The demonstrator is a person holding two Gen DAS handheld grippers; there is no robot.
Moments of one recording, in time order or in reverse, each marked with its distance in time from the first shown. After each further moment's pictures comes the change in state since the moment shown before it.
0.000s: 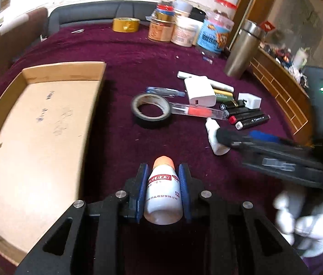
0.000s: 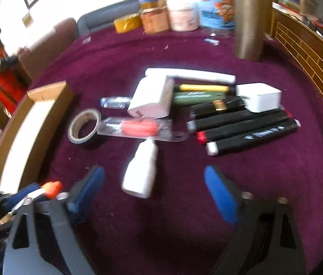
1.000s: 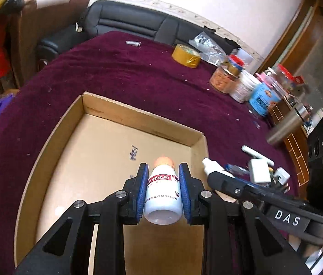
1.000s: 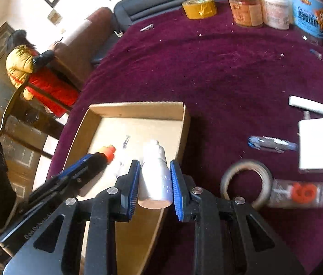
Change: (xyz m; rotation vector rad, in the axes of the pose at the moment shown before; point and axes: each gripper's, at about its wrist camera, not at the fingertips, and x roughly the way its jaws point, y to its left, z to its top) left arm 0.007 0.162 0.089 -0.248 -0.090 0.007; right arm 0.050 0.146 0.082 0.051 0.082 0.335
